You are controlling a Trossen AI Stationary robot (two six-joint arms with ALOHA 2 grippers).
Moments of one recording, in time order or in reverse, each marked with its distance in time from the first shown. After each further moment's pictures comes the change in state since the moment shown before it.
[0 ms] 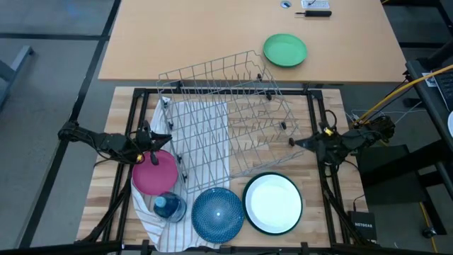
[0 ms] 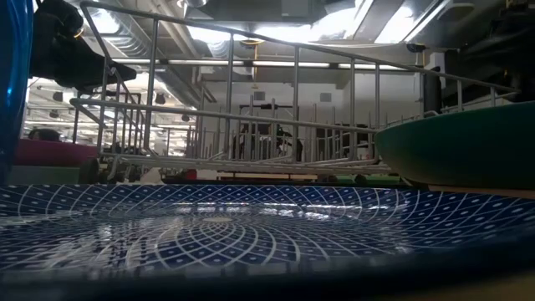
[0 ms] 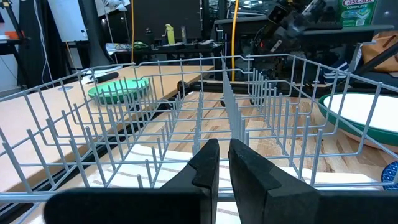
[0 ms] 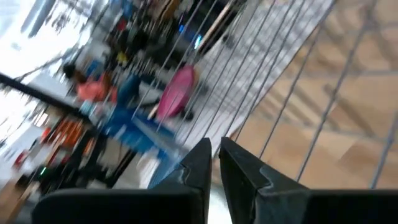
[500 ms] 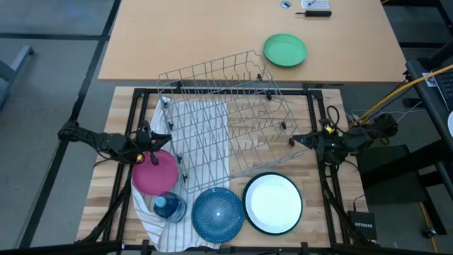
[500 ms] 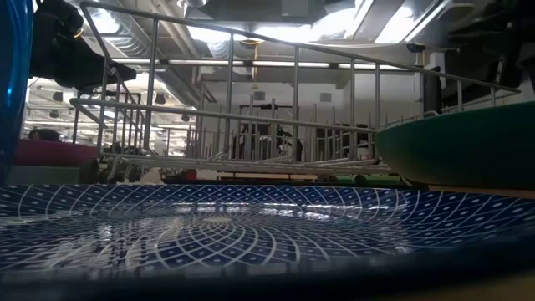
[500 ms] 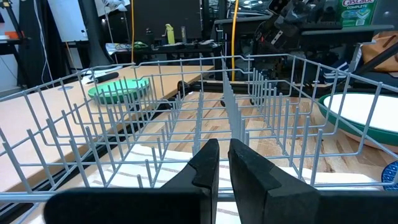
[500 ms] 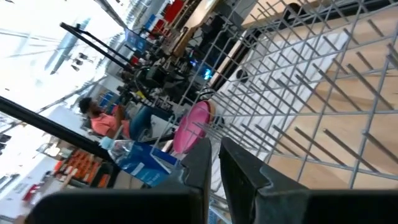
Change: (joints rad) left arm 0.000 0.000 0.000 0.000 0.000 0.000; right arm 0.000 0.115 0.000 0.240 0.095 -0.044
